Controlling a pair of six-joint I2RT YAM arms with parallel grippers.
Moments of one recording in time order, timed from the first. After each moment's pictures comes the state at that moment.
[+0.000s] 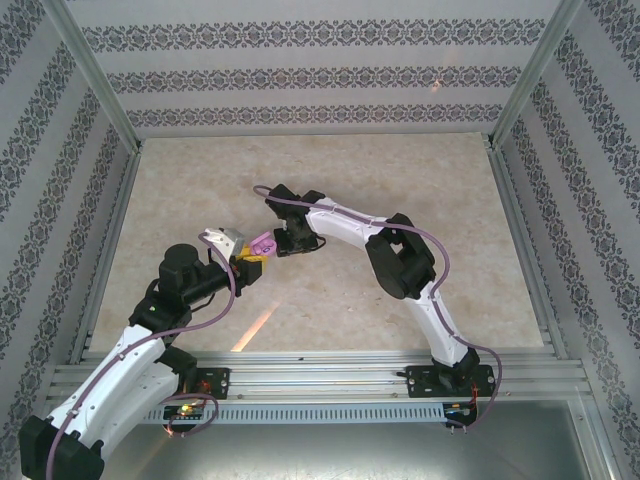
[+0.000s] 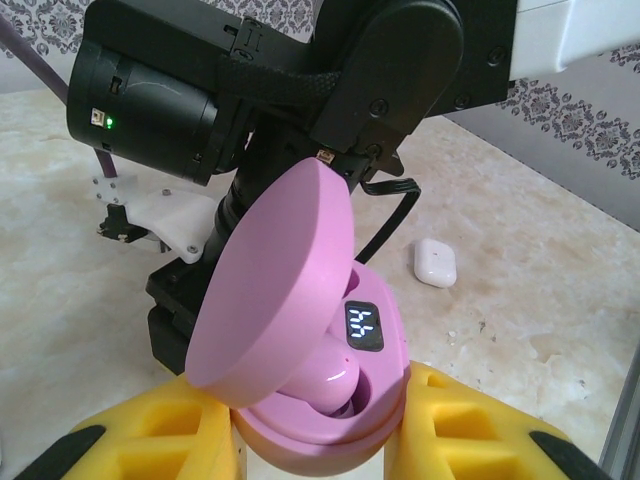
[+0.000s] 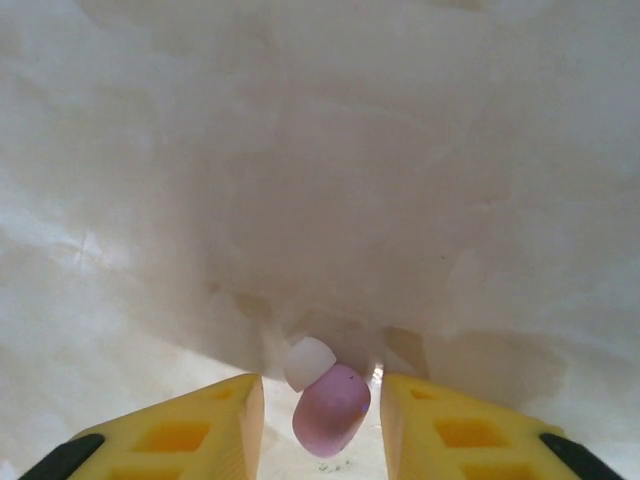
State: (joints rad) left arm -0.36 0.67 0.45 -0.11 0.42 -0.08; right arm 0.78 2.32 1.87 -0.87 -0.12 0.54
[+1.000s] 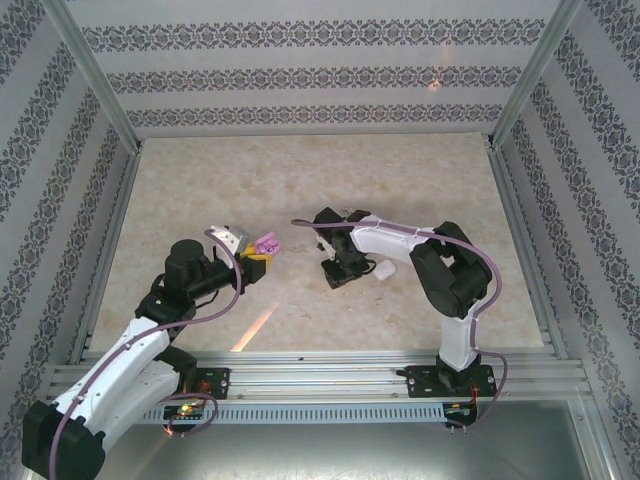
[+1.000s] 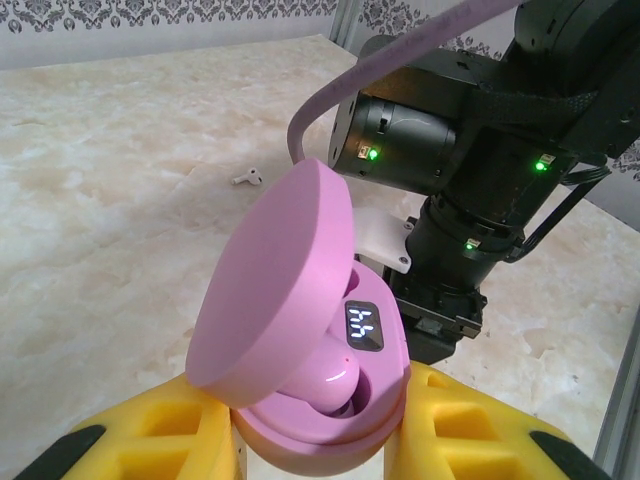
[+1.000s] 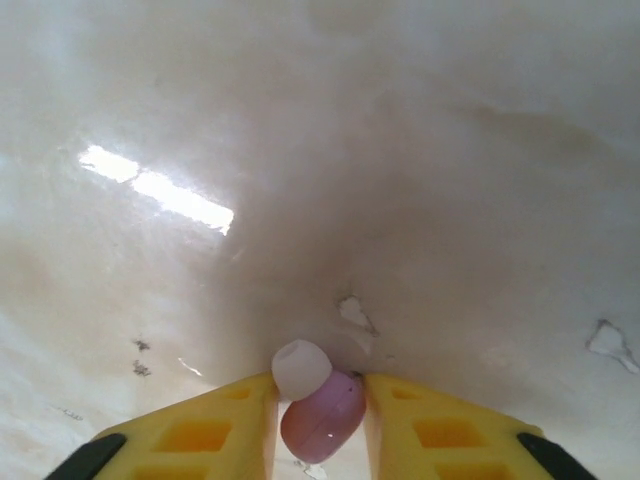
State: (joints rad) left arm -0.36 0.75 0.45 -0.05 0.45 -0.09; right arm 0.70 1.93 1.27 -0.88 -0.12 0.26
